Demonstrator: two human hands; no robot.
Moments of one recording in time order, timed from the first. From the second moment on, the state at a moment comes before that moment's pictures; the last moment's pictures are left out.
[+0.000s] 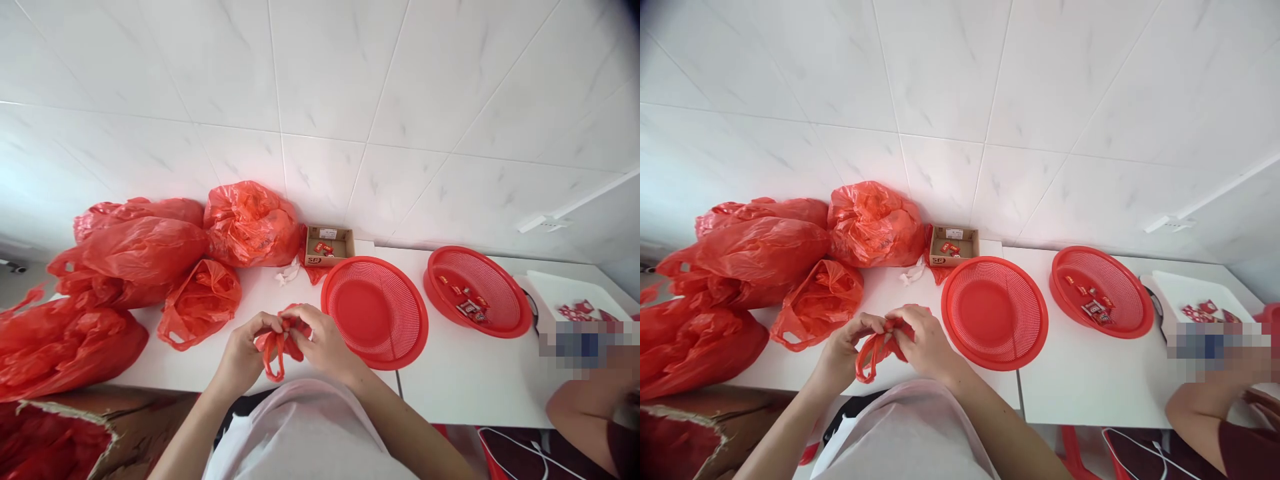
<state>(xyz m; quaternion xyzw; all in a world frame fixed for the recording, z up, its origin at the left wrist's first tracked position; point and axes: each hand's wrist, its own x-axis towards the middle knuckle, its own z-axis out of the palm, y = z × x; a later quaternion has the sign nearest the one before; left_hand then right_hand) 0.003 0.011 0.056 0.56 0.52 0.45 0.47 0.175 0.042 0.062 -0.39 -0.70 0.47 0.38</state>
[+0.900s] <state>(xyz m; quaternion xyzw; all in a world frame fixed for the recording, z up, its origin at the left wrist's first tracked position) -0.020 0.014 0.082 0.62 0.59 0.49 0.19 0.192 0.039 0.067 -0.43 -0.66 0.52 0.31</state>
